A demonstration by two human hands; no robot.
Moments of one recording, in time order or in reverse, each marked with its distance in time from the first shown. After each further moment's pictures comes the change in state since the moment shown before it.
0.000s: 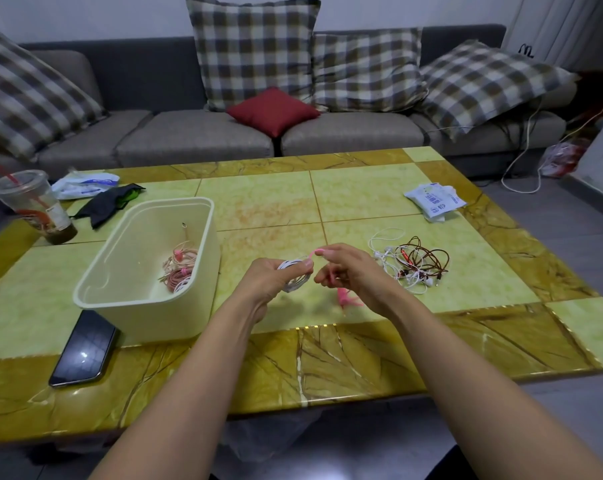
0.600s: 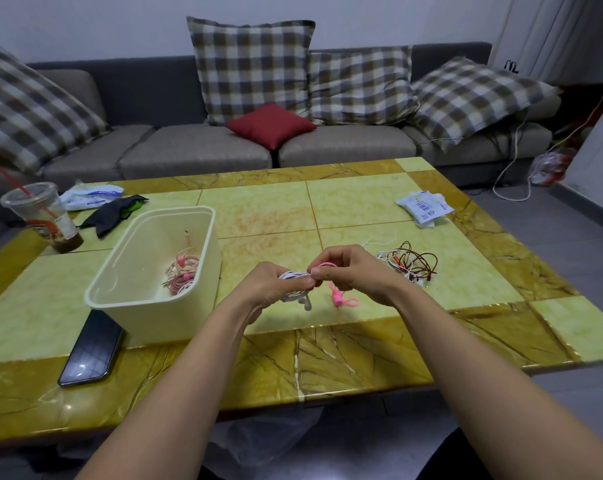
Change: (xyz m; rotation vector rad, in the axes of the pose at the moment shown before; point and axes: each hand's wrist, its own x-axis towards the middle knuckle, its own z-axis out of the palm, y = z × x) left_hand -0.025 0.014 -0.003 0.252 -0.096 0.034; right_hand -0.023 -0.031 -0.004 -0.284 -0.152 -0.091
